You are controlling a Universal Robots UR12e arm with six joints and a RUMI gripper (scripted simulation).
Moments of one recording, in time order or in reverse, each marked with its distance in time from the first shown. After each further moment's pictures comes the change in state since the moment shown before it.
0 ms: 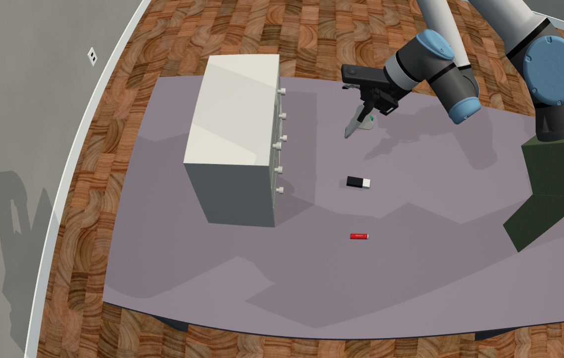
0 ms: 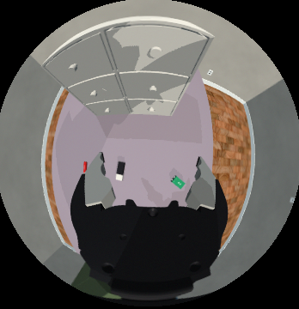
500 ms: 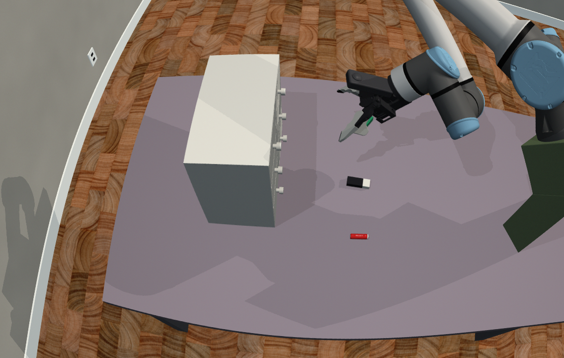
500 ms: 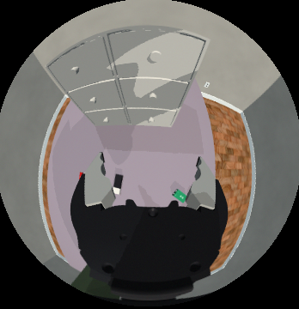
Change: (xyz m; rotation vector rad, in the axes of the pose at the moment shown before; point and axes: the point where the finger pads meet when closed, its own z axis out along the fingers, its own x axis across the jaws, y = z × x) arm 0.000 -0.003 0.021 0.168 0.001 0.000
